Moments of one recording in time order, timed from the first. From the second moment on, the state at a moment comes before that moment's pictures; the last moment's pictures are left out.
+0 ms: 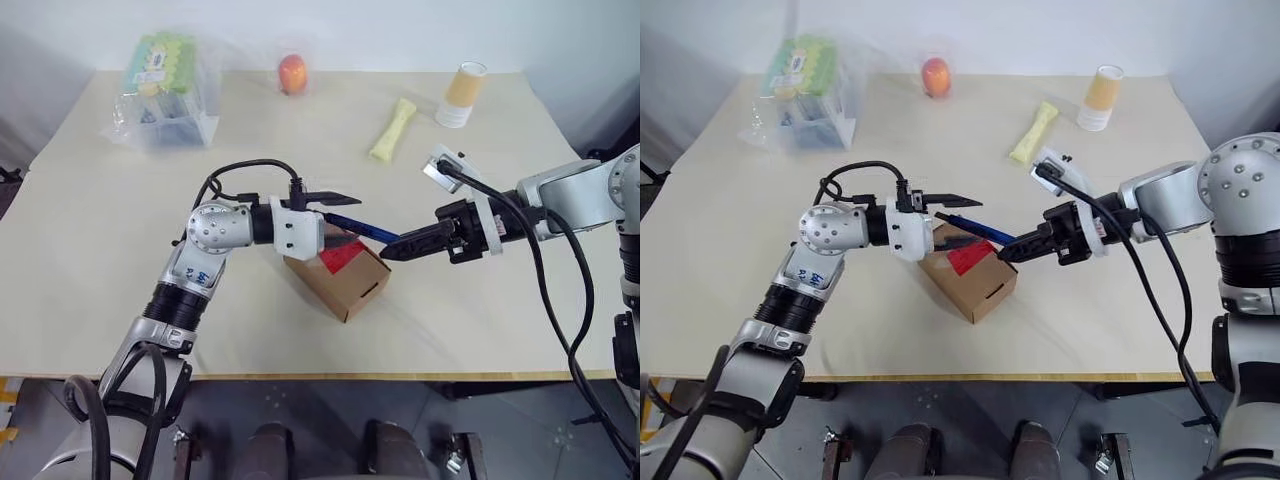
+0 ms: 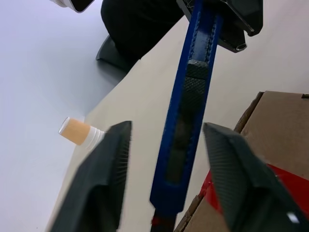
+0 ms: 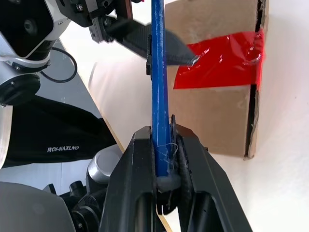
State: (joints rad) left arm -0.85 0.42 -0.22 0.37 0.05 -0.57 -0.90; right arm -1.11 -0.89 0.17 0.09 1.47 1.61 0.36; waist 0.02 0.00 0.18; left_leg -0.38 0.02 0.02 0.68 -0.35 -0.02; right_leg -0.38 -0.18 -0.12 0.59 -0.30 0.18
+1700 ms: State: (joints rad) left arm -0.78 0.41 -0.21 0.28 0.00 -0.33 -0.88; right arm -0.86 -0.75 -0.09 -0.03 1.65 1.36 0.03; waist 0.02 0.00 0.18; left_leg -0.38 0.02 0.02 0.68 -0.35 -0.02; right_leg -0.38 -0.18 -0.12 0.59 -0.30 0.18
